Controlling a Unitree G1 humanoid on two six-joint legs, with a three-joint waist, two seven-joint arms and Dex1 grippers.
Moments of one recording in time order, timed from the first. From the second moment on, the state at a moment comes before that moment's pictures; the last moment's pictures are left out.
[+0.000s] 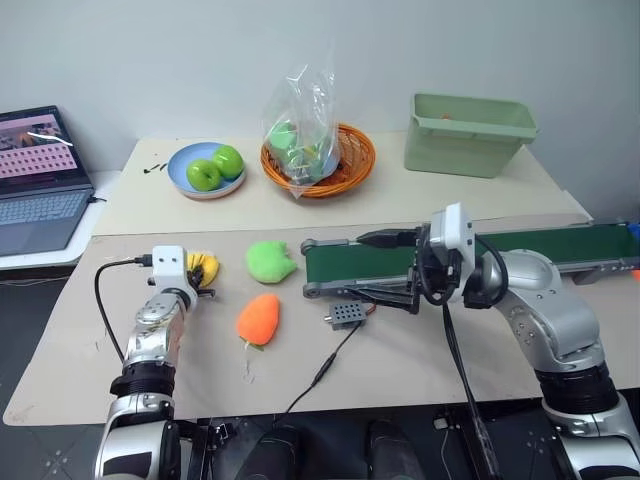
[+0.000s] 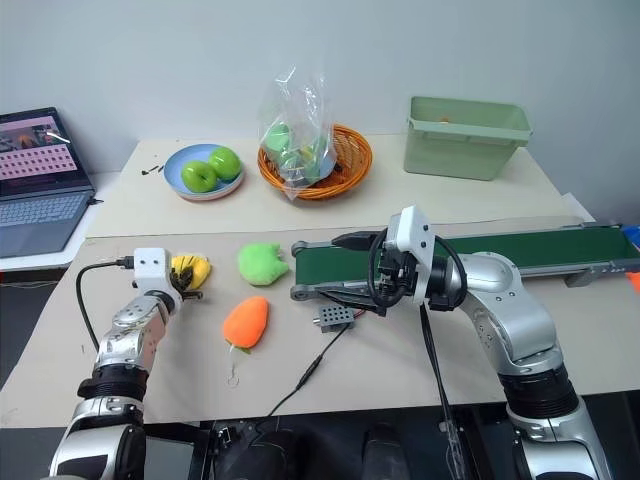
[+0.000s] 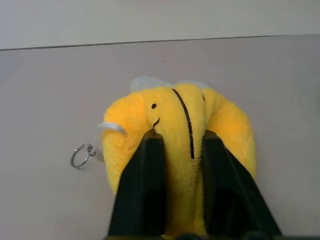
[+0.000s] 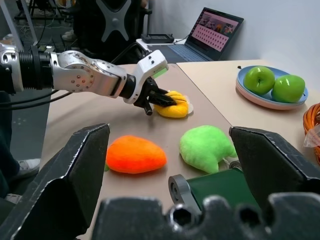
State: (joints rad) left arm -0.46 0.37 0.24 0.55 -0.14 0.24 -0.17; right arm -0.45 -0.62 0.06 -0.32 0.53 0.42 0.99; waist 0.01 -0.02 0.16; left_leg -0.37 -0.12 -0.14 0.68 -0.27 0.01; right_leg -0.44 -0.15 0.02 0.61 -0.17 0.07
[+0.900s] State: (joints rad) left arm -0.34 0.21 -0.12 -0.19 0.04 0.17 -0.18; right arm -0.45 -0.61 0.06 -0.28 0.47 0.42 0.98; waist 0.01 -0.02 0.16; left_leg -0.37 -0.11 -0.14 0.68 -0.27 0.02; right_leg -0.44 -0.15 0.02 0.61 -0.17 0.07
